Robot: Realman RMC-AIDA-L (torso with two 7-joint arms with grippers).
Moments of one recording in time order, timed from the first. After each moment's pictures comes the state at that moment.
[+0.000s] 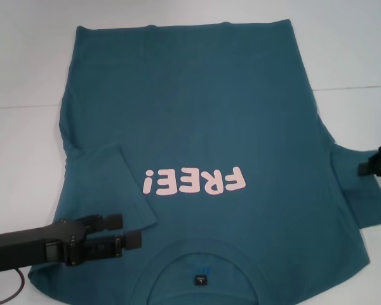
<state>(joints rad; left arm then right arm) -0.43 -2.16 0.59 0.85 2.06 1.79 -1.83 0.64 1.86 -0.56 -0.58 -2.45 -1.24 2.53</state>
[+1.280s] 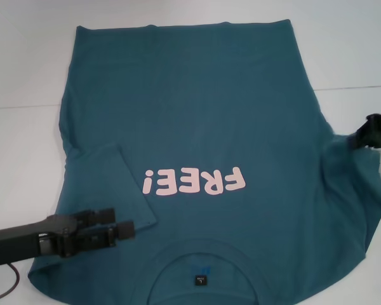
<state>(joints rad) -0.43 -2.16 0.56 0.85 2.06 1.77 -1.85 0.76 1.85 -0.61 -0.77 -2.57 -1.45 2.63</state>
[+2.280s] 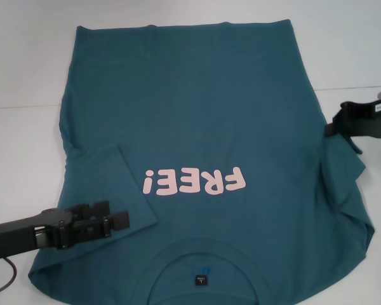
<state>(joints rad) -0.43 -2.16 0.53 0.85 2.06 1.76 -1.85 0.82 1.88 -0.64 -0.69 -2.56 -1.31 2.72</state>
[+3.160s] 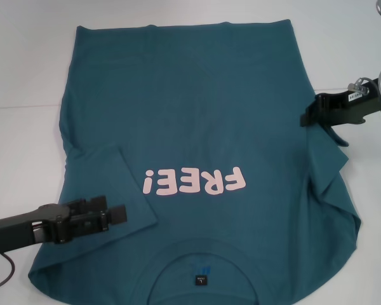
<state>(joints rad) -0.43 -2.16 0.53 0.85 2.05 1.75 -1.86 0.90 1.89 -0.73 -0.63 -2.57 -1.21 2.72</state>
